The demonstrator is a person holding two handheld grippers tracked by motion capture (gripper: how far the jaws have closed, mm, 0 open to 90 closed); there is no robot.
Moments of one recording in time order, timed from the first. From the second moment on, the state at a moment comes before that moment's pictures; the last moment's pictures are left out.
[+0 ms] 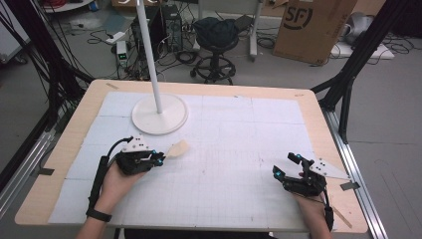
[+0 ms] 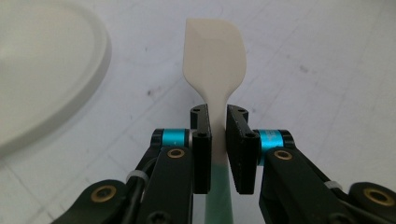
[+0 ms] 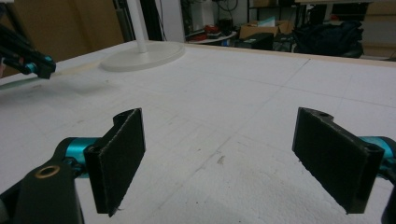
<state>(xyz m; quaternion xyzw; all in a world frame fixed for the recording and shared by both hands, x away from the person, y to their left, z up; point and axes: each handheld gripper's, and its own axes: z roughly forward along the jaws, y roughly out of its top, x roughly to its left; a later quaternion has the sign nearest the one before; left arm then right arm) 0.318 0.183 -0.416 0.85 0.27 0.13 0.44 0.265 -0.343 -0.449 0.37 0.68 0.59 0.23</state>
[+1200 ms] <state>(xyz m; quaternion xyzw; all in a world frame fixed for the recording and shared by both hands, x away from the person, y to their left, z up) 0.358 -0.017 -0.439 0.91 -0.03 0.01 0.41 0.265 -0.344 -0.449 0.37 0.68 0.59 0.23</state>
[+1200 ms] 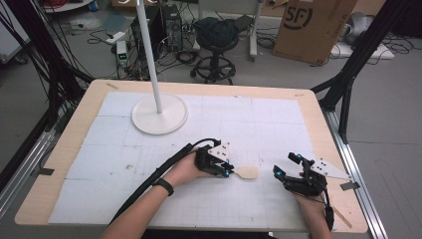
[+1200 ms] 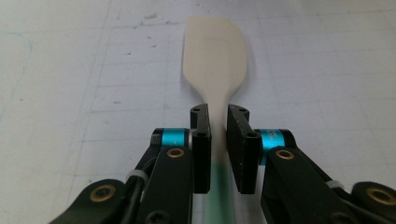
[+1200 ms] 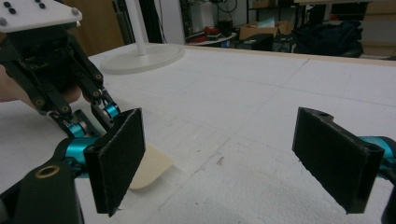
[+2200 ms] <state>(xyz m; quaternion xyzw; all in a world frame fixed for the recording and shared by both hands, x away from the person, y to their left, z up) 0.299 0.223 -0.407 0.79 0.21 0.21 0.54 0.265 -0.343 -0.449 0.37 0.68 0.59 0.23</state>
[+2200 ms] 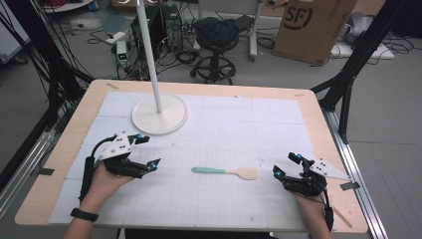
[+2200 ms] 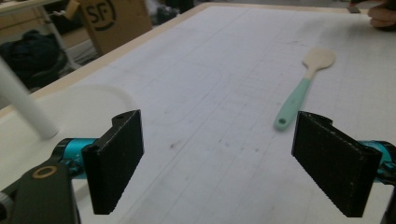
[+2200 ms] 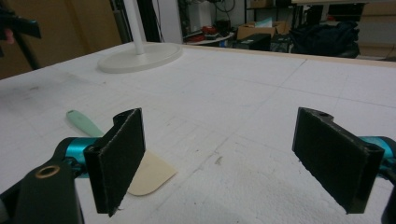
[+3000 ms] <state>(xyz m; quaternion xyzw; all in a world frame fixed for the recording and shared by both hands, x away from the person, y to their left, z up) 0.280 0.293 -0.448 0.71 0.30 0.26 0.58 0.267 -0.343 -0.449 0.38 0.68 0.58 0.23</state>
